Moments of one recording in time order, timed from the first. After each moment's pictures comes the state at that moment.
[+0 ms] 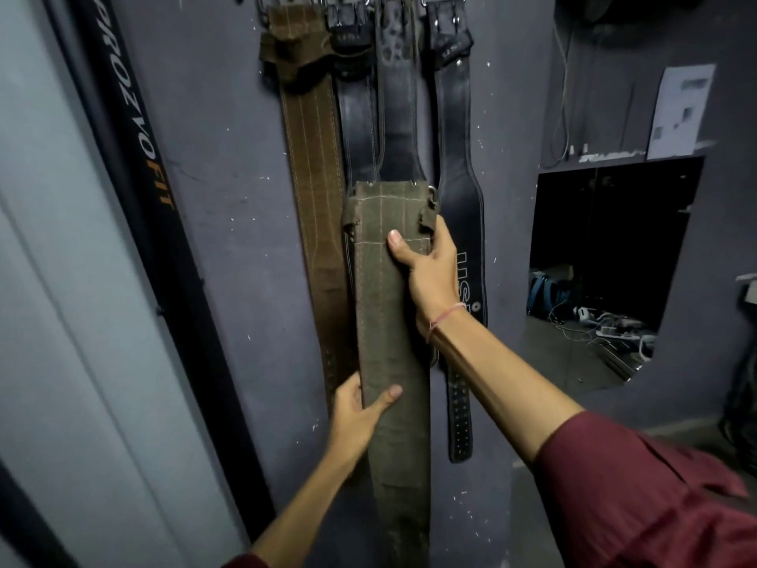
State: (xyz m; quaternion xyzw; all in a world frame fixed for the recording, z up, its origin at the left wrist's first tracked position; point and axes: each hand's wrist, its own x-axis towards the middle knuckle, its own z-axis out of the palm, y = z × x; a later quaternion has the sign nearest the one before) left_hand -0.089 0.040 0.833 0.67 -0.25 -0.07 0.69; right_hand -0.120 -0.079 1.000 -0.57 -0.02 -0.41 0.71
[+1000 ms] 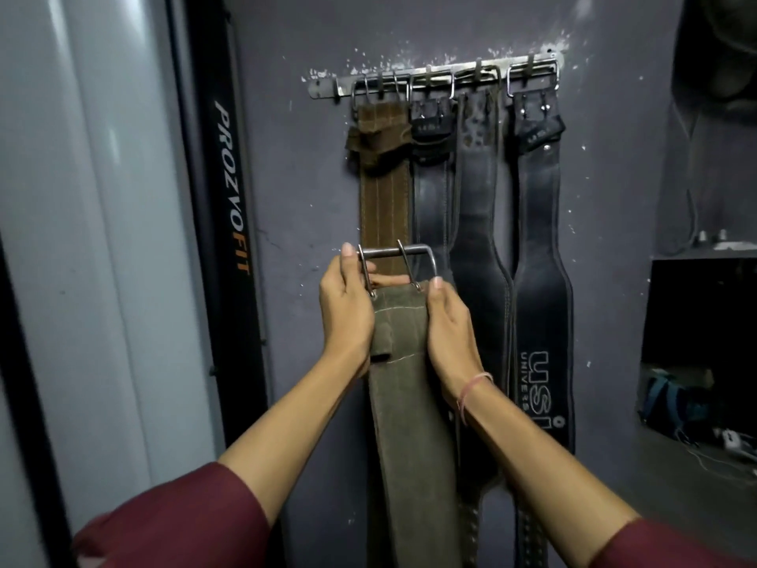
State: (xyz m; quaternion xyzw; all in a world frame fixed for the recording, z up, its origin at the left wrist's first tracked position) left_hand -0.030 0.018 1.060 0.58 -0.22 0.26 0.74; right_hand -0.046 -0.090 1.029 -0.68 -0.11 -0.40 0.60
